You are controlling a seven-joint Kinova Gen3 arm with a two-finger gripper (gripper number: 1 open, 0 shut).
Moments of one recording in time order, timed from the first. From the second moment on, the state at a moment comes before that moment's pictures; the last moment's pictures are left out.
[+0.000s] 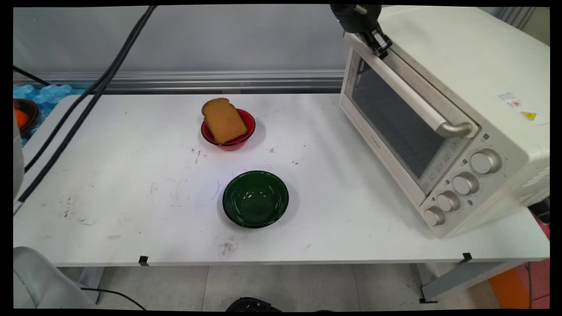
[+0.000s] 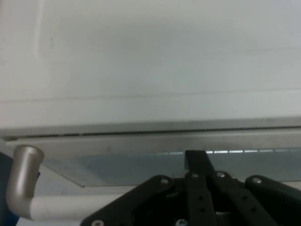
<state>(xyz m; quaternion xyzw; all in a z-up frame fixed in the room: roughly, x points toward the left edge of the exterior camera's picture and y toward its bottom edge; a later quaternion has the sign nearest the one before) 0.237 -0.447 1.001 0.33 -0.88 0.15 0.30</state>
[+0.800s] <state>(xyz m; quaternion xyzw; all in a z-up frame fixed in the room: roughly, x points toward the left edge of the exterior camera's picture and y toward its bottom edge) 0.258 -0.433 0.972 0.34 -0.89 0.14 0.27</state>
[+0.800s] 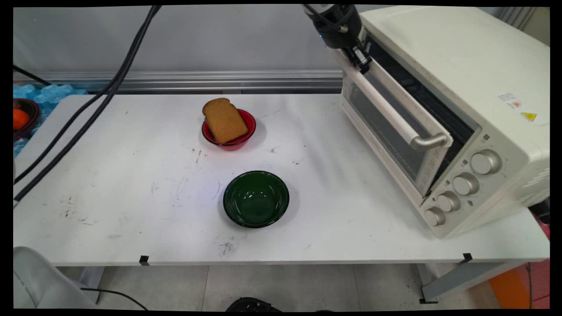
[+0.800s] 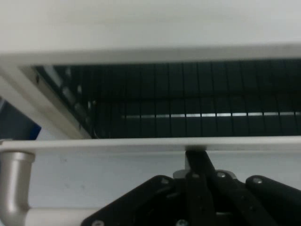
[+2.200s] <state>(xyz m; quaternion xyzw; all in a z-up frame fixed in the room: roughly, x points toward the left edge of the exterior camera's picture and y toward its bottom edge) 0.301 -0.397 0.928 0.34 -0.90 0.11 0.24</state>
